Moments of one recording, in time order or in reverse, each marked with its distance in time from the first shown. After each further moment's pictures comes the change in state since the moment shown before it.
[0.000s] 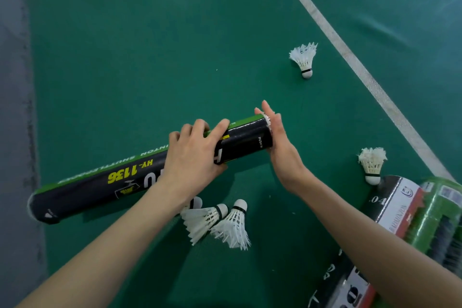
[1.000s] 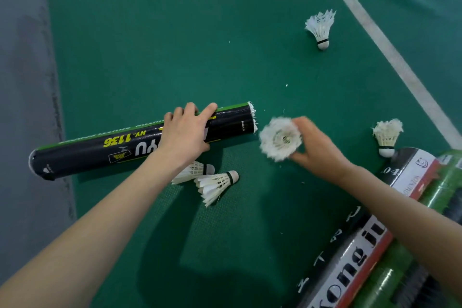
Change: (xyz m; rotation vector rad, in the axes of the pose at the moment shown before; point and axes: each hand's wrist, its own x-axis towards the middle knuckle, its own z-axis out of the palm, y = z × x) left_hand -0.013 -0.035 0.016 0.096 -0.172 -0.091; right_hand -0.036 0.034 -0.060 -0.886 -0.111 -0.290
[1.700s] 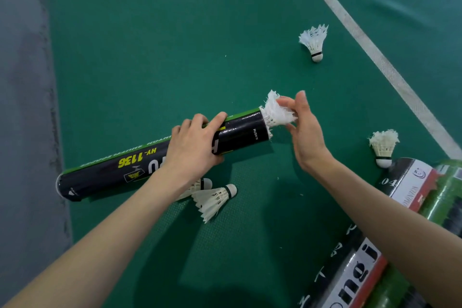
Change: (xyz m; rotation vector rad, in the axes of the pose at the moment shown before) left_hand -0.004 0.019 -0.008 -0.128 0.085 0.048; right_hand 0.049 -0.038 0.002 0.929 0.372 0.403
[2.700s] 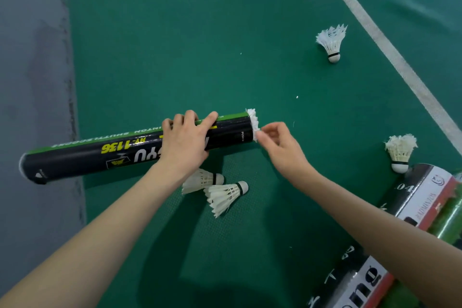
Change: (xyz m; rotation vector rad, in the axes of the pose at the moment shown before) left_hand -0.005 -0.037 0.008 0.203 0.006 -0.097; right_hand -0.023 0.028 0.034 -0.460 -0.237 0.057
